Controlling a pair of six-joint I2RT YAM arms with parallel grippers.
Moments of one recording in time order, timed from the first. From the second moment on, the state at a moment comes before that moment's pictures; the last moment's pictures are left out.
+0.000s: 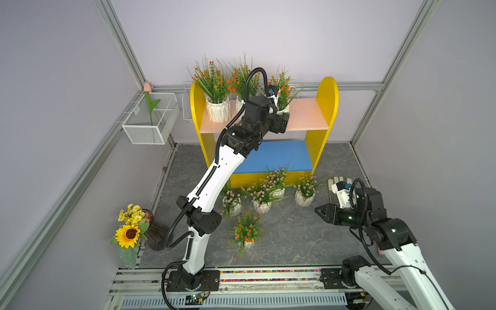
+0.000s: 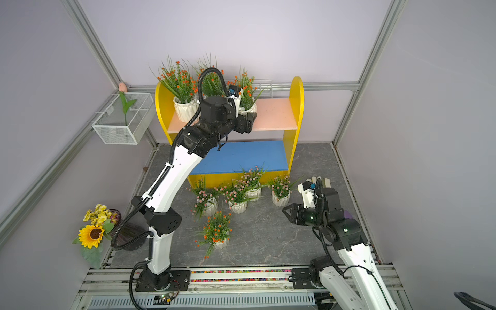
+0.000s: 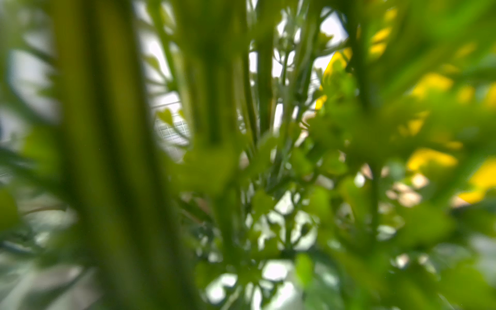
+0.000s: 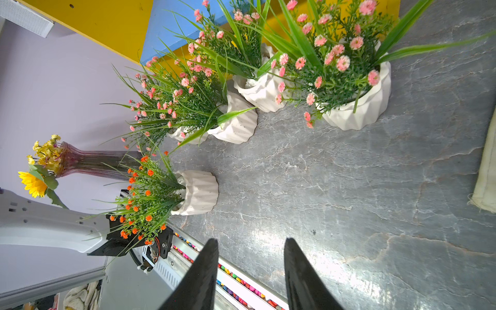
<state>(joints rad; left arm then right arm) -0.75 2.07 2.57 -0.69 -0.20 0.00 0.26 0.70 0.85 -0.93 -0.45 0.44</state>
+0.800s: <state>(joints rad) -0.74 2.09 2.58 -0.67 -0.20 -0.02 0.26 0.70 0.85 -0.93 -0.44 0.44</state>
